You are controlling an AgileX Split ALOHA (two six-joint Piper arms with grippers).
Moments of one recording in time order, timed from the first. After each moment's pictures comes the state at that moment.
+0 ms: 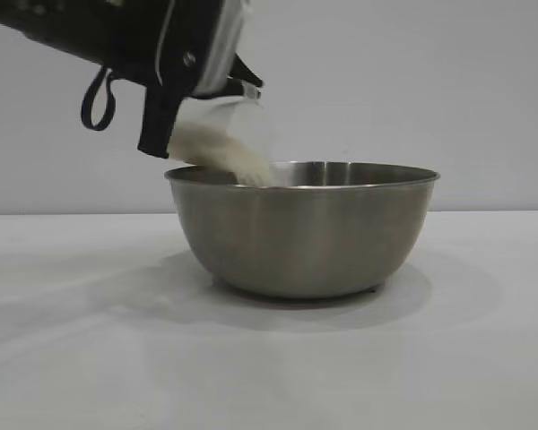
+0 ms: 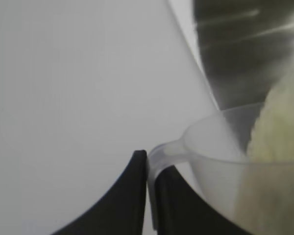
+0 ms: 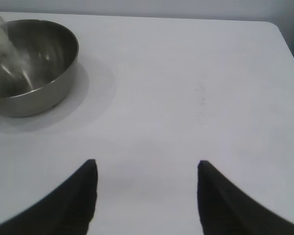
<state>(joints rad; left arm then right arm) -0.48 1.93 -0.94 0.46 -0.76 1.63 0.07 -0.02 -0.49 0.06 1.14 -0.07</state>
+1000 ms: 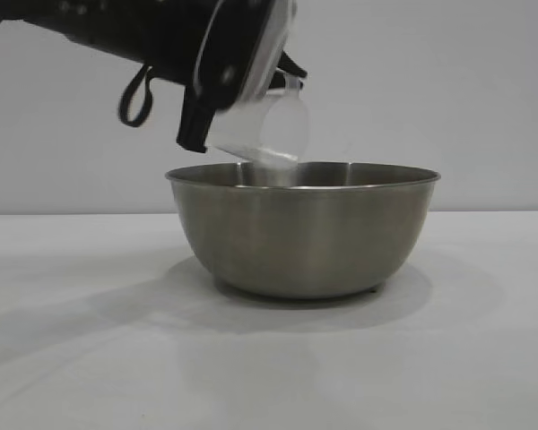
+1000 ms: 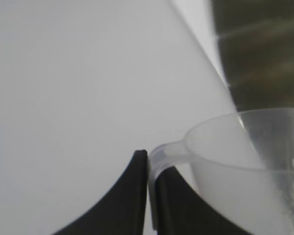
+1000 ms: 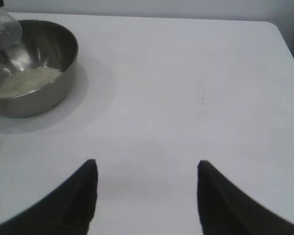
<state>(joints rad) -0.53 1.94 -0.95 0.24 -0.86 1.32 0.07 -0.02 -0.49 0.06 1.14 -0.07</state>
